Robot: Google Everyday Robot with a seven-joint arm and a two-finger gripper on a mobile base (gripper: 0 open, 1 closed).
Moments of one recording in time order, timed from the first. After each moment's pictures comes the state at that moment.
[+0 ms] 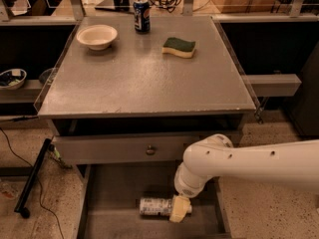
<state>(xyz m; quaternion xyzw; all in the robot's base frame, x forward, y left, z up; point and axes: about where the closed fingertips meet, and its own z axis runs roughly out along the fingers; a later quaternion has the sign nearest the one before) 0.444 -0.065 0.526 -0.62 0.77 0.08 0.10</state>
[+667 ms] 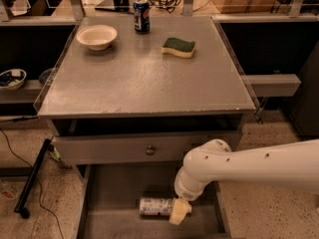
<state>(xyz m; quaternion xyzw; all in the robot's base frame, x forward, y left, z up) 0.444 -0.063 0.505 -0.61 0.78 0.09 0.10</state>
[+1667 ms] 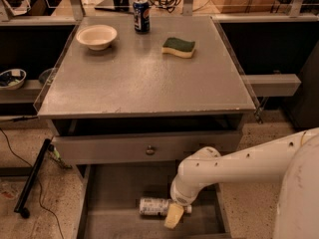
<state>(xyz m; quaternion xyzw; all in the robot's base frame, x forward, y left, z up) 0.445 -0.054 0.456 -0.59 0.80 0.09 0.09</state>
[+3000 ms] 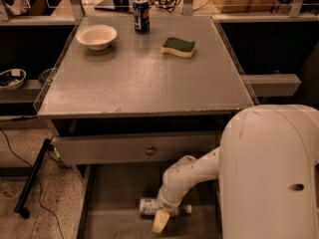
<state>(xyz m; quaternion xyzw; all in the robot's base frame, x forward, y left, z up) 0.445 -0.011 0.373 -0.59 0.80 0.12 0.05</state>
